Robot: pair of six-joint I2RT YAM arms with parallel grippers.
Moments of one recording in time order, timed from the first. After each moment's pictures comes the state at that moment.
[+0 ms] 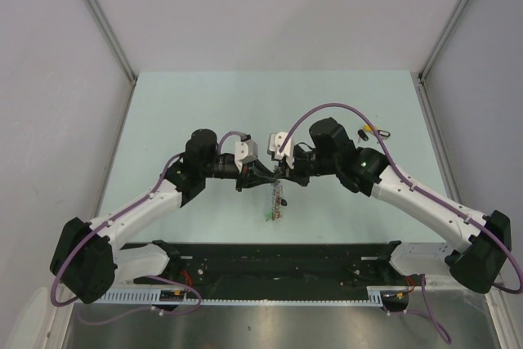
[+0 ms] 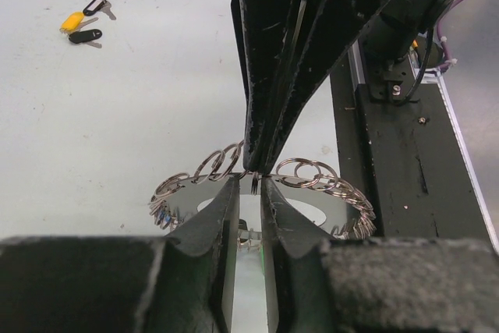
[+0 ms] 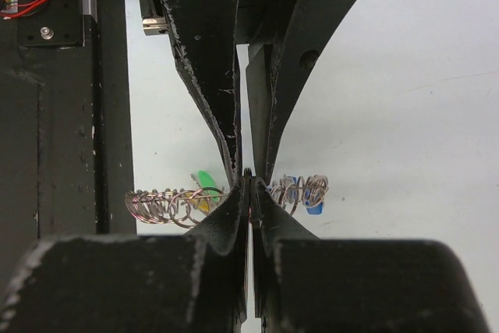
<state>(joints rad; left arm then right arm) -0.59 1.16 0.71 0.15 0.92 0.21 0.83 1.23 1.11 -0.43 -0.48 -0.44</state>
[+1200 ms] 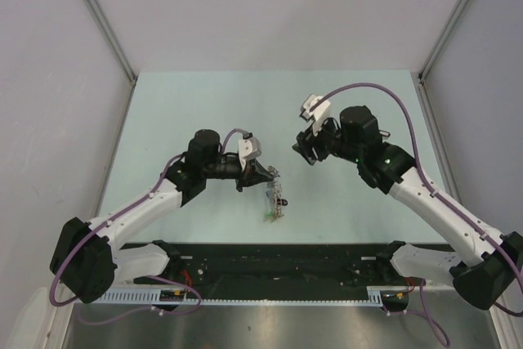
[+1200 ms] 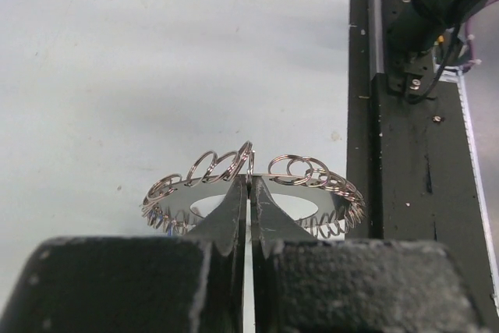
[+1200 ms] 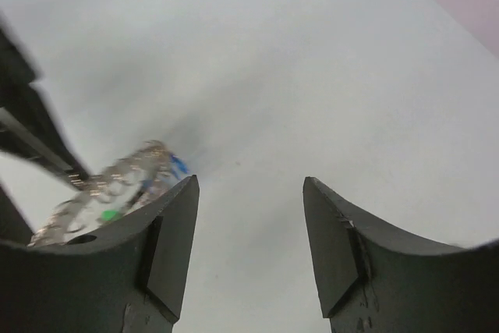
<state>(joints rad) -0.61 1.16 0.73 0.06 0.82 0.18 0.68 1.13 1.11 -0.35 -0.20 -0.21</state>
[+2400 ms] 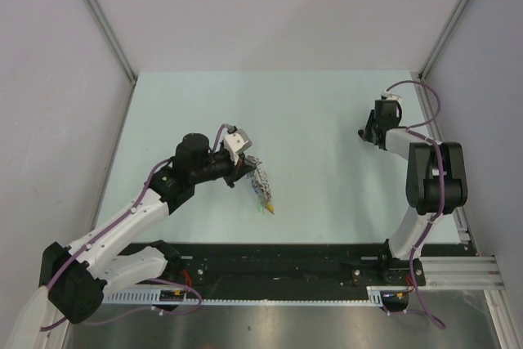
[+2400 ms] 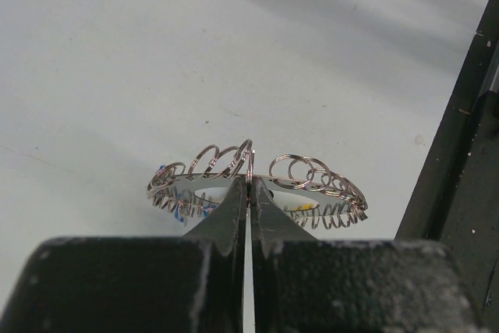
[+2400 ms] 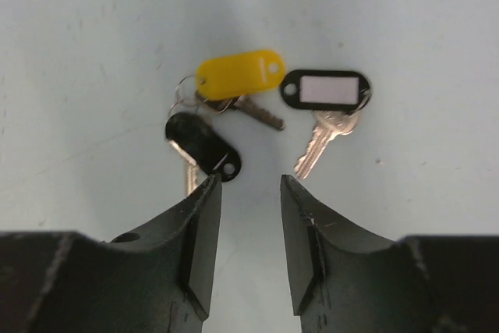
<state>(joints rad) -0.61 1.00 0.74 -0.14 0.43 0.13 0.02 1.80 1.04 -0.02 0.20 0.26</state>
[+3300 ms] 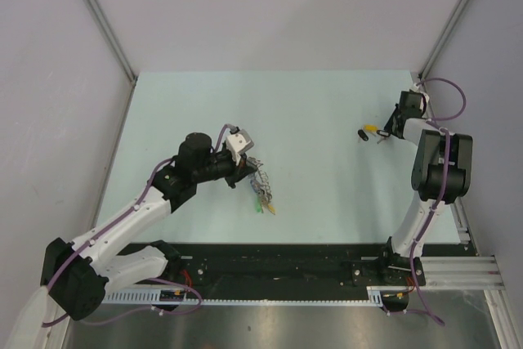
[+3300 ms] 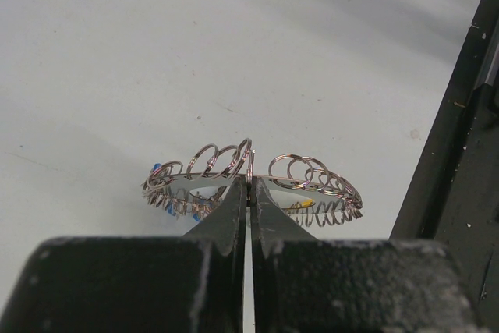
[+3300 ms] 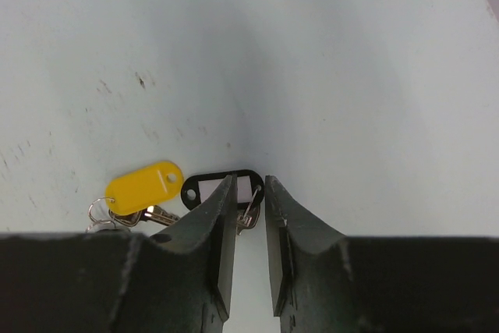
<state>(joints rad) -0.61 1.03 0.74 -0.14 0.45 0.13 -0.17 1.94 1.22 -0.06 0.14 0.33</state>
